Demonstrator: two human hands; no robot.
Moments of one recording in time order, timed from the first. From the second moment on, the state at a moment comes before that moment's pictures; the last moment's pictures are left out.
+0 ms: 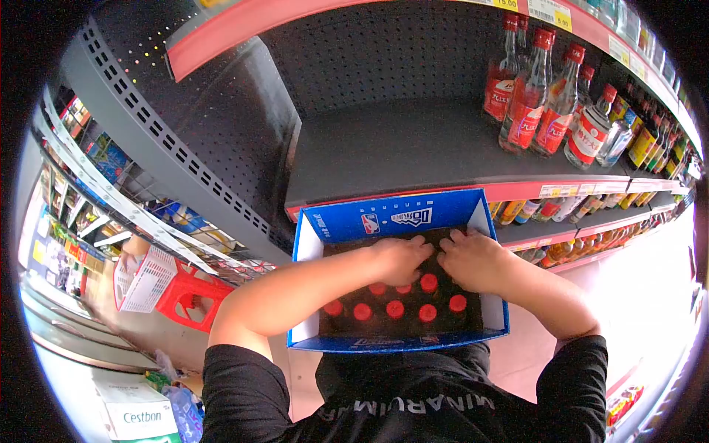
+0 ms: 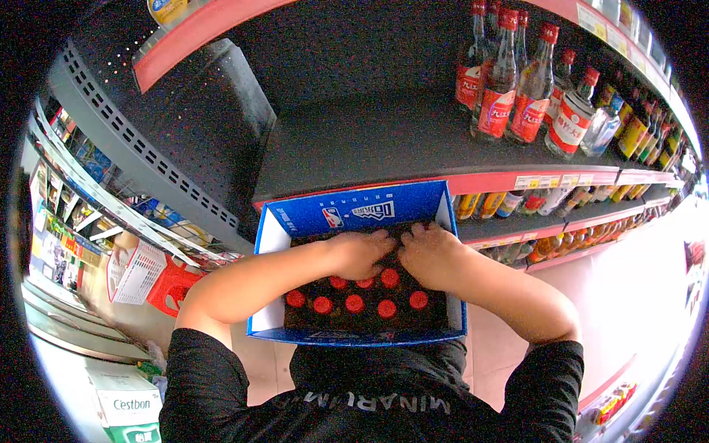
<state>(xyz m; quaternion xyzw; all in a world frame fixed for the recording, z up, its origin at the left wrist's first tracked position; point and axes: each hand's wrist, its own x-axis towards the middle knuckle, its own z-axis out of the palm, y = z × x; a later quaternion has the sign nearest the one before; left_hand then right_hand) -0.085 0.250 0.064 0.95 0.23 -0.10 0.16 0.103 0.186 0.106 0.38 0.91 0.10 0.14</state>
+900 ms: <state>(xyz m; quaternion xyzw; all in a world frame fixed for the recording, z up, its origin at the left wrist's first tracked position) -0.082 0.249 0.079 0.94 0.26 -0.15 0.18 0.103 0.188 0.107 0.39 0.91 0.06 0.13</state>
